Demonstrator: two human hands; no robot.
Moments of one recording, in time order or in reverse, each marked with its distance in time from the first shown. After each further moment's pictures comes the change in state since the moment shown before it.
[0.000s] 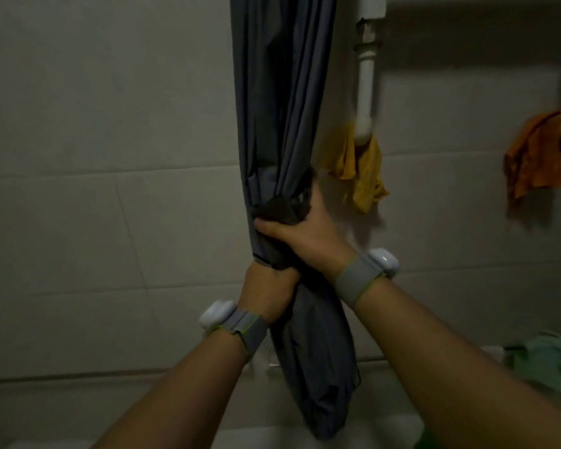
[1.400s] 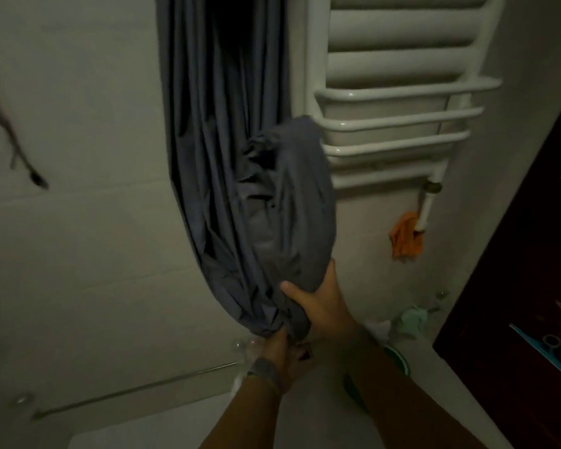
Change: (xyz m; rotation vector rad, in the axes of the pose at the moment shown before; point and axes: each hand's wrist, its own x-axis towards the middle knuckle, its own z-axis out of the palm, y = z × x) left_hand 0.015 0.311 -0.113 -0.860 -0.153 -1.195; right_hand 0.052 -0.329 -0.073 -0.019 0.287 0.410
